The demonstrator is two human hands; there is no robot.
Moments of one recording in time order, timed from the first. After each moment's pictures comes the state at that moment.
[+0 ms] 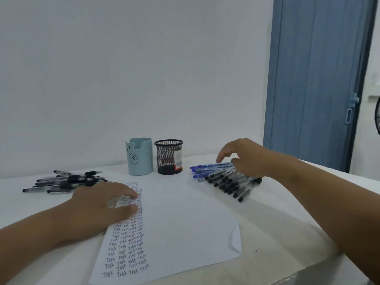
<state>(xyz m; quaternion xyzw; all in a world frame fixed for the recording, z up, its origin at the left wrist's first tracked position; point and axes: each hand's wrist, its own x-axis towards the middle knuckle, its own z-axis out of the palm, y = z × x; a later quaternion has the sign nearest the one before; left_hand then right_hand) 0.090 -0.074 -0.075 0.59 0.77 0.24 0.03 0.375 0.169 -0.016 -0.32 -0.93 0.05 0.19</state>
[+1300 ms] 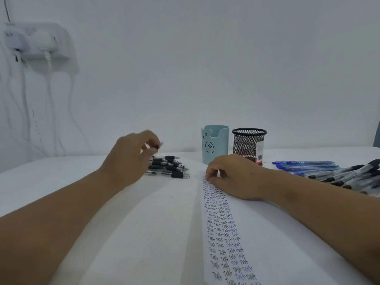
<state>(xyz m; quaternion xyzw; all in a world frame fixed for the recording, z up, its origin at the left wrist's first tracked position) -0.021 -0.089 -0.060 0.52 0.71 0.39 -0.25 0.179 0.107 -0.074 -0.05 -0.97 0.08 0.21</state>
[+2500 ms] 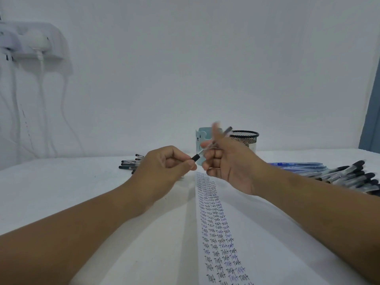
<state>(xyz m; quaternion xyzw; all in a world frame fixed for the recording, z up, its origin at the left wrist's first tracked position) 0.066 -0.068 -0.069 0.45 0.65 0.60 0.11 0.184 0.078 -0.048 -0.09 -0.65 0.71 0.25</state>
